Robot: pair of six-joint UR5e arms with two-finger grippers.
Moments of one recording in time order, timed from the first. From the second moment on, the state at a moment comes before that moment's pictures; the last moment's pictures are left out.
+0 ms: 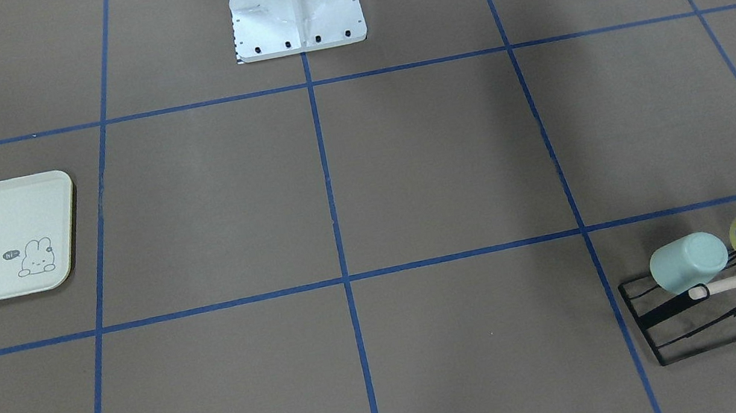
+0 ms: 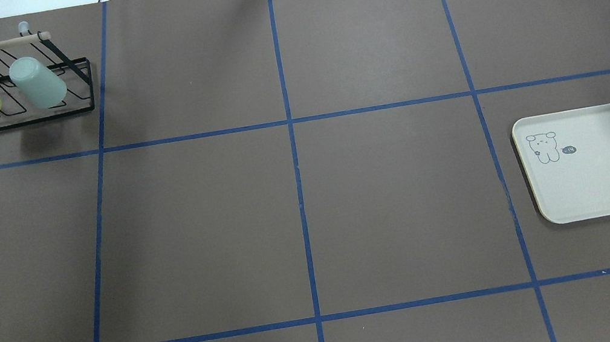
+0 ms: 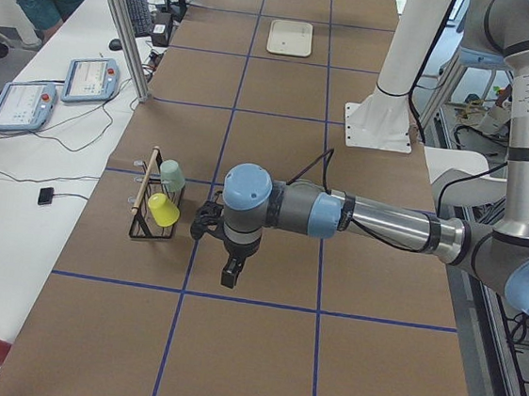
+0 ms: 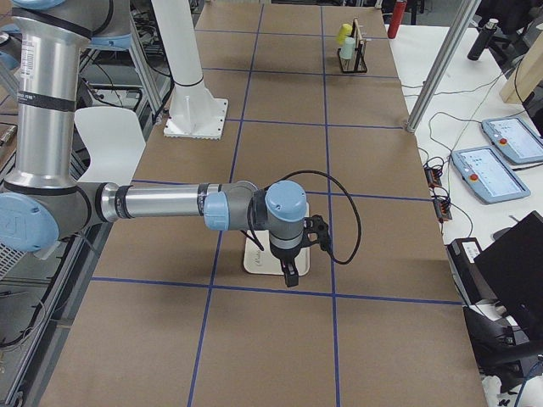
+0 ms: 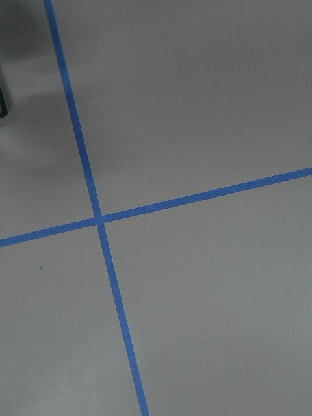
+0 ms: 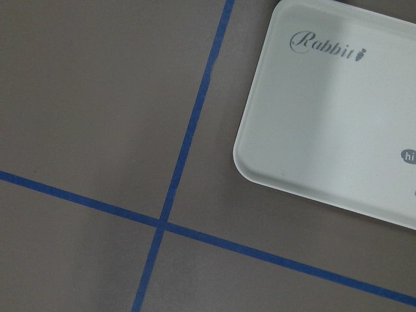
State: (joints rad) left arm -1.57 -1.41 -1.86 -1.52 -2.34 0.17; right arm 1.56 -1.74 1.81 -1.58 2.33 -0.24
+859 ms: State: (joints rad) left arm -1.57 -1.42 -1.85 -1.67 -2.35 0.17; right arm 1.56 -1.73 1.79 -1.58 2.34 -0.23
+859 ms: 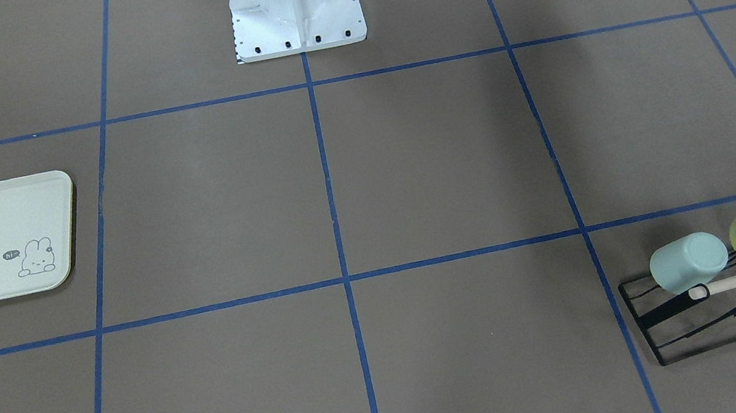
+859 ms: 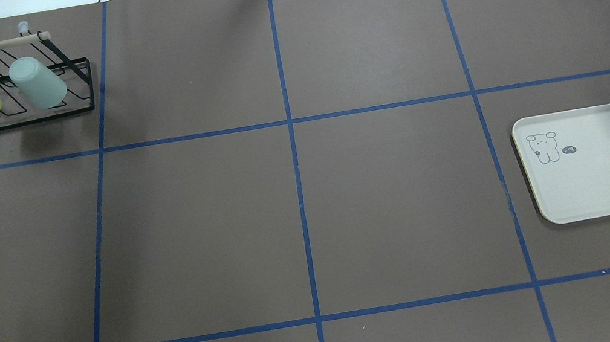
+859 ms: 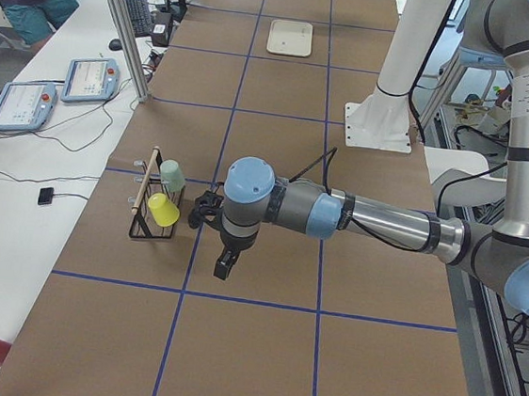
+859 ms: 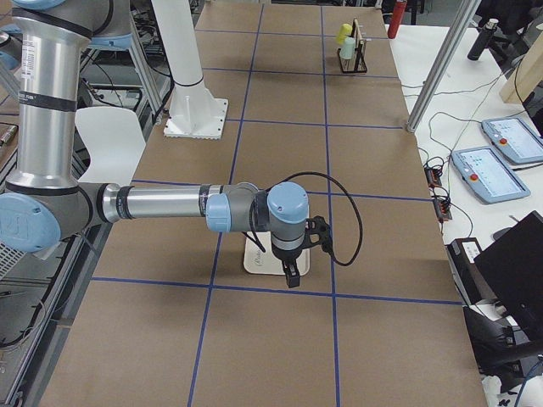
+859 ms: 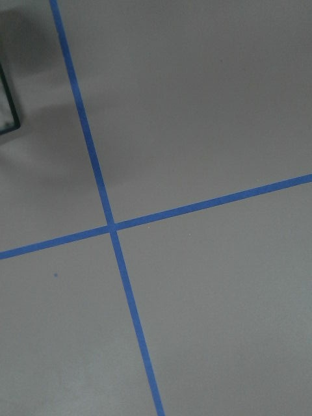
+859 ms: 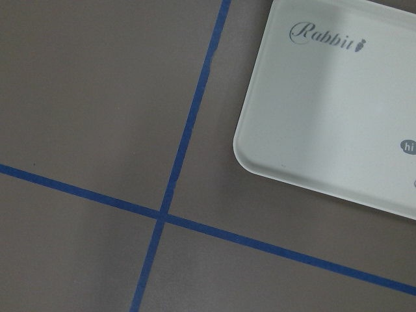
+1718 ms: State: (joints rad) left arm -1.57 -1.73 -1.65 -1.76 -2.33 0.14; right arm 1.56 -1.68 1.78 -1.55 2.34 -0.23
